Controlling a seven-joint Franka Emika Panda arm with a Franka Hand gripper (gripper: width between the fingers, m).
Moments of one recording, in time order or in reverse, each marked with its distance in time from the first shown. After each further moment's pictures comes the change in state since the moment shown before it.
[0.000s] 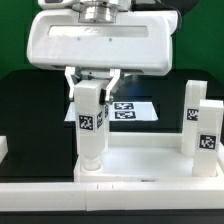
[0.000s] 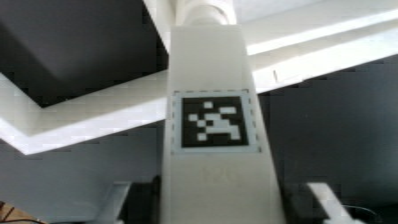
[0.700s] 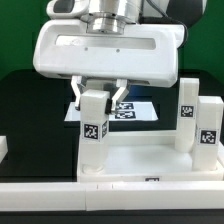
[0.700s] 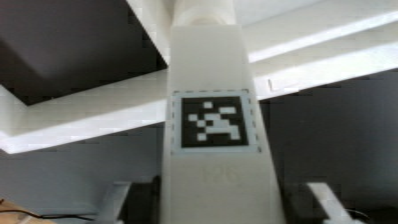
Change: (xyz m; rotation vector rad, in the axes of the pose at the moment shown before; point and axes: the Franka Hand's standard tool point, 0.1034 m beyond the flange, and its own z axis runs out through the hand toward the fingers) arm -0.006 -0.009 0.010 -0.010 0.051 -0.034
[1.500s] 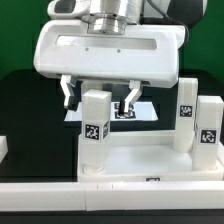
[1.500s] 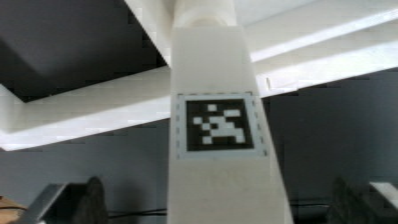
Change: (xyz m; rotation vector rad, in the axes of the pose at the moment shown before) arm 0.000 0.000 0.000 0.000 0.001 -0.003
